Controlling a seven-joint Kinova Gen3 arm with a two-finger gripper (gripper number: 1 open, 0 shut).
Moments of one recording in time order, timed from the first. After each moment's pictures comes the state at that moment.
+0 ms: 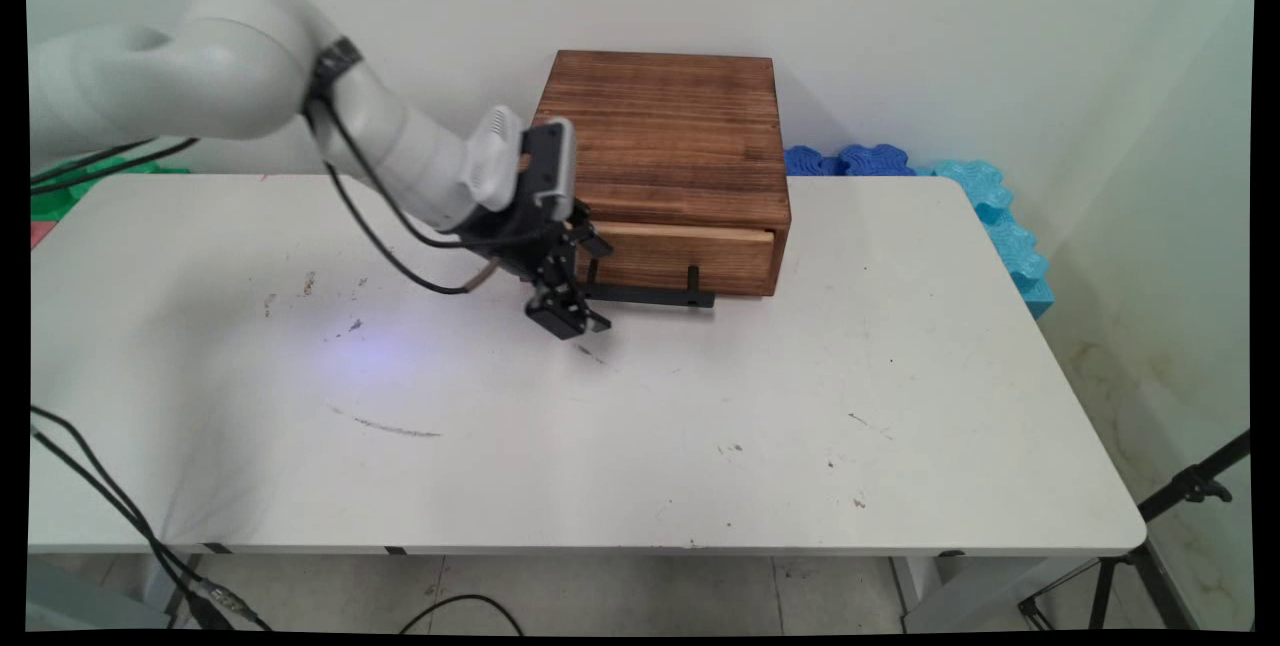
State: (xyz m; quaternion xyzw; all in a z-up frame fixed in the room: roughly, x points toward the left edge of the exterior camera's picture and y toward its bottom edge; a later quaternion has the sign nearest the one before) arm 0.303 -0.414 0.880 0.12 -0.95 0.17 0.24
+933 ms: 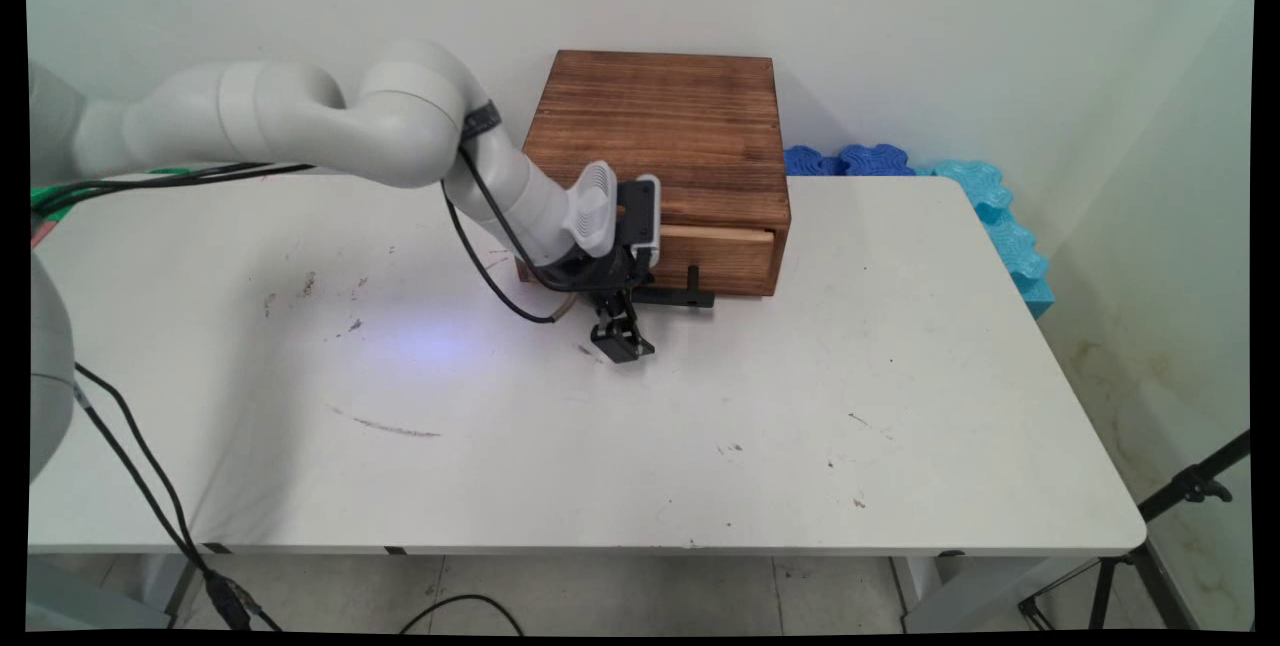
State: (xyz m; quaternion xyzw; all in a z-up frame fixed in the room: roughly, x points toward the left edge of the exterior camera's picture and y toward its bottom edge) arm 0.242 -0.453 0.823 0.12 -0.96 0.16 0.19
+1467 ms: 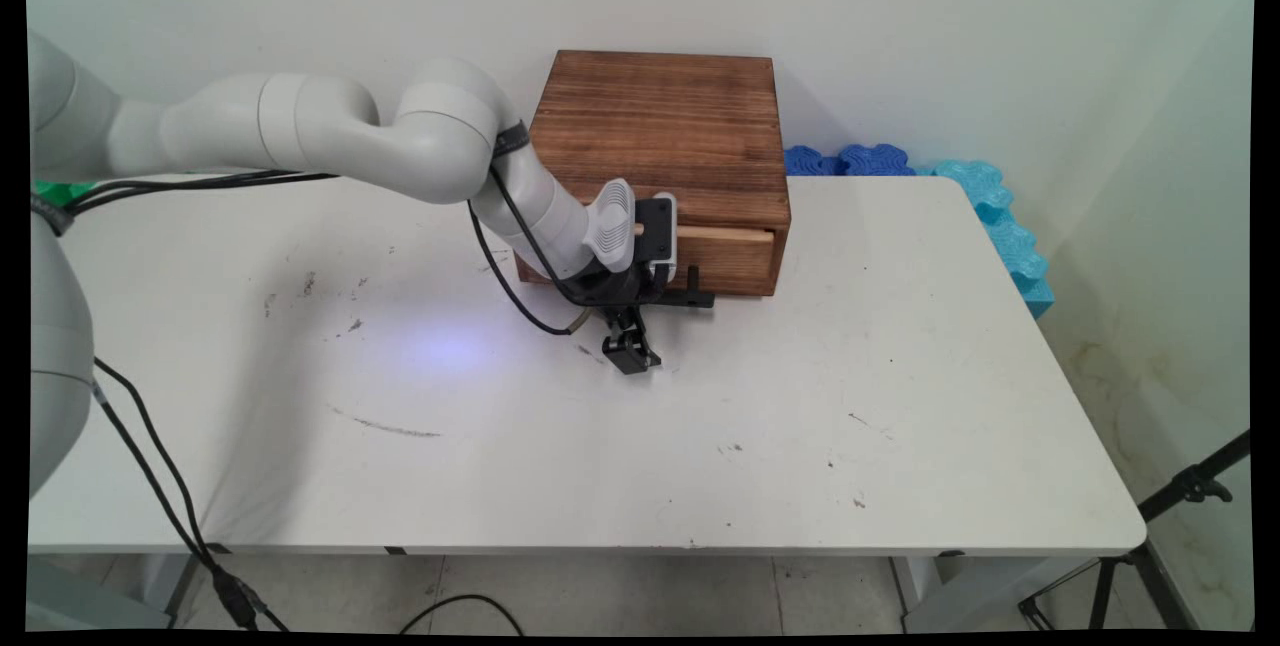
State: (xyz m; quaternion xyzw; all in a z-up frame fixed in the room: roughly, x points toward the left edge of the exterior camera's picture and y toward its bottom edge) arm 0.228 -0.458 0.807 0.13 -0.96 0.16 0.17
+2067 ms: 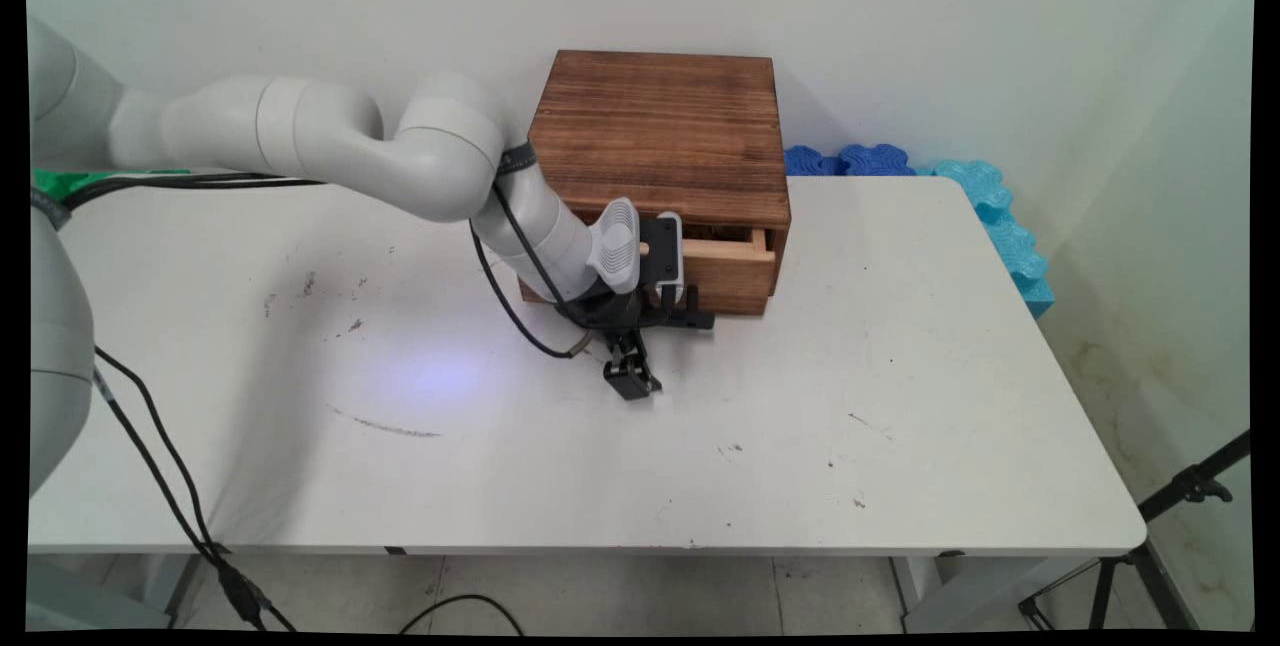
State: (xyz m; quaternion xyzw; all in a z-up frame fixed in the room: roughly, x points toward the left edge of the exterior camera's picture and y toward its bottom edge) arm 0.214 -0.432 0.808 0.15 -0.97 0.14 0.17
